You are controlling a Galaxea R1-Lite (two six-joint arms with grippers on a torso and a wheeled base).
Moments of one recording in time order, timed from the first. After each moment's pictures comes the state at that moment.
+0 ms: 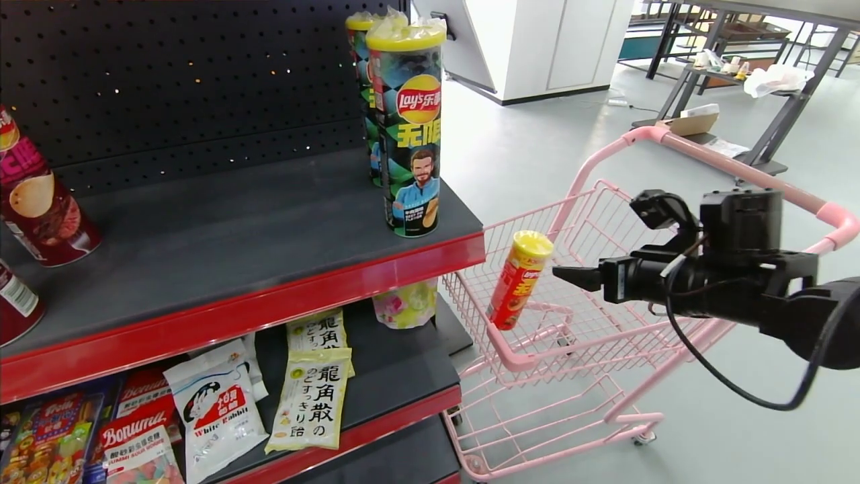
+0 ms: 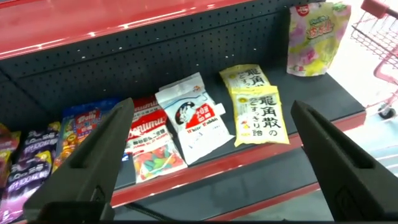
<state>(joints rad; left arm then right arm) 0.00 0.00 -0.16 0.25 0.10 0.07 0.23 1.78 -0.81 -0.55 0.24 0.04</state>
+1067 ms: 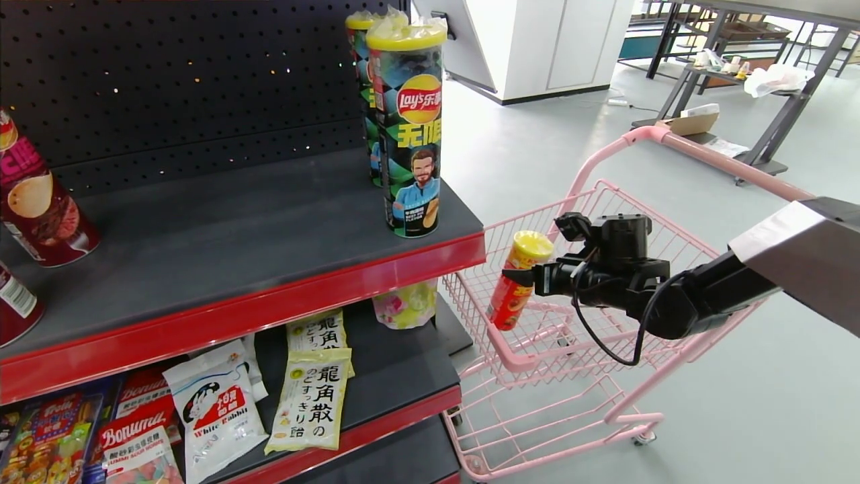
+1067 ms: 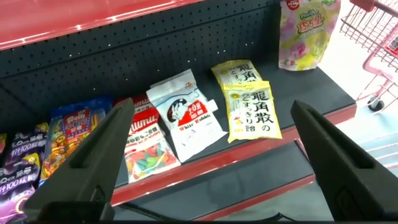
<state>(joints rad) 0.00 0.00 -0.14 0.25 0.07 0.07 0.26 2.22 -1.10 -0.70 0.25 0.10</state>
